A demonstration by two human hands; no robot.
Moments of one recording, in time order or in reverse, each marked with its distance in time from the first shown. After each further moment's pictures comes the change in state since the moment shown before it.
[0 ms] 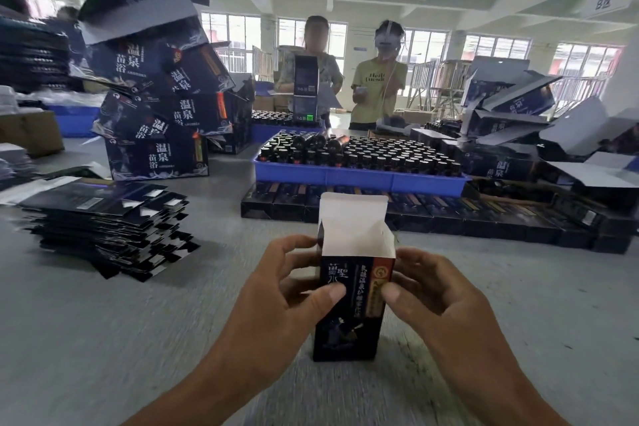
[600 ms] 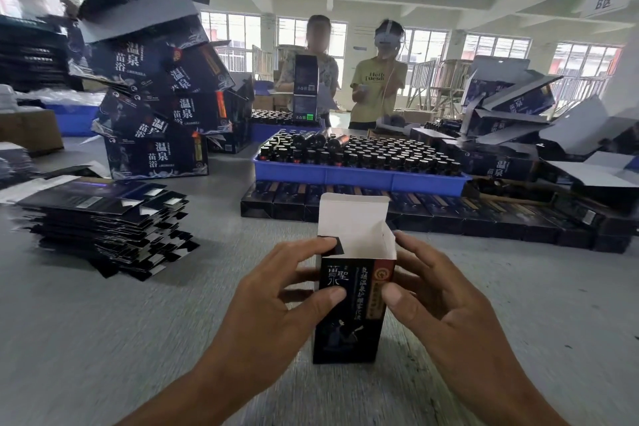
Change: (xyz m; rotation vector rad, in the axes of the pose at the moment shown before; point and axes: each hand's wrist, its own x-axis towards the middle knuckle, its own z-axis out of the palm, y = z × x) left_hand -0.004 0.003 -0.003 0.231 0.015 0.170; right_hand -0.005 -0.008 -0.002 -0.096 -0.106 -0.194
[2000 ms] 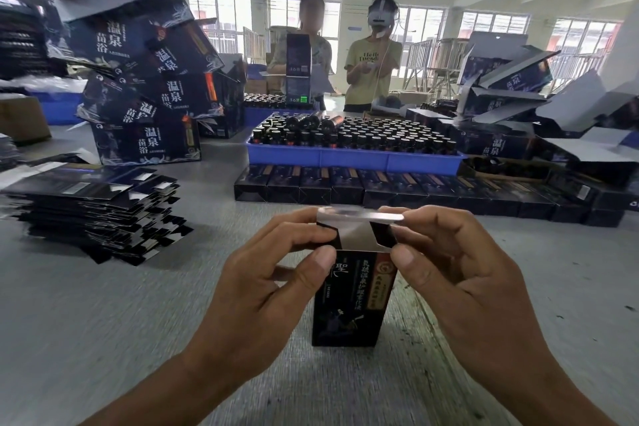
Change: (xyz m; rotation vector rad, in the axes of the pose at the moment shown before) left_hand -0.001 0.021 0.000 0.010 0.056 0.190; right_hand -0.007 -0.024 0.001 -0.045 0.118 -0.157
